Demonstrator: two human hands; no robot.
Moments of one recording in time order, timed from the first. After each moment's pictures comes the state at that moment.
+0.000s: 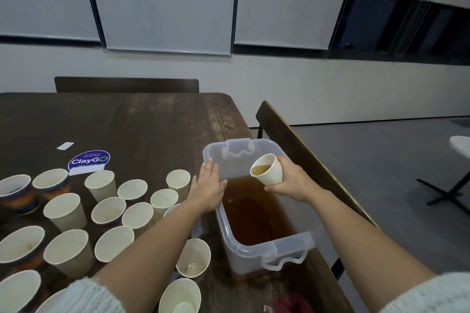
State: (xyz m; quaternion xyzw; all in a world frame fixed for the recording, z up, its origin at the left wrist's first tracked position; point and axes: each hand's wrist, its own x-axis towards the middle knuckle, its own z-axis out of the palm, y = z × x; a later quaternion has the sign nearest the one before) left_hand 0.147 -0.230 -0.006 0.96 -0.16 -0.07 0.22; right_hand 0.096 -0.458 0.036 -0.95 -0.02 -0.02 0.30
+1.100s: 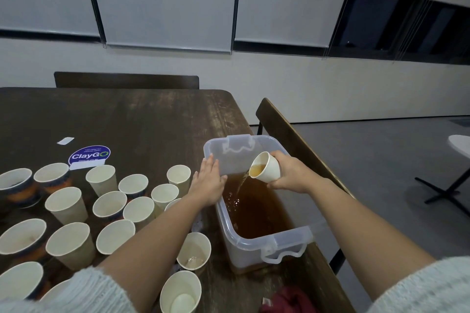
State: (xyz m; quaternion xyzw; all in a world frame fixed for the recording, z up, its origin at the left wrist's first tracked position) left_hand 0.150 -0.231 -0.010 0.96 -0.16 -0.06 0.23; right_hand 0.104 -0.459 0.043 -0.98 -0.06 0.00 0.21
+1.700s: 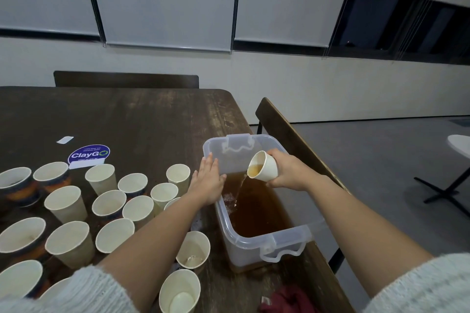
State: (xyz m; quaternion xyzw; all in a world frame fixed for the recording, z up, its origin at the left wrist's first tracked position) left_hand 0.150 -0.231 -0.011 0.96 -0.15 -0.06 0.24; right_hand 0.106 -0.454 0.047 -0.98 -0.07 0.01 0.19
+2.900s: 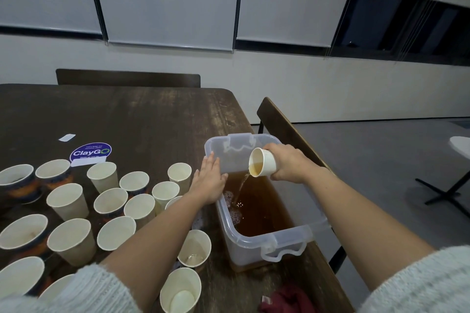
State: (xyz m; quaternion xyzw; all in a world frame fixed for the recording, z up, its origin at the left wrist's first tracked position) left_hand 0.150 -0.231 -0.011 0.96 -0.16 -0.06 0.24; right_hand 0.116 -0.448 0.063 -0.99 -0.08 -0.01 0.08
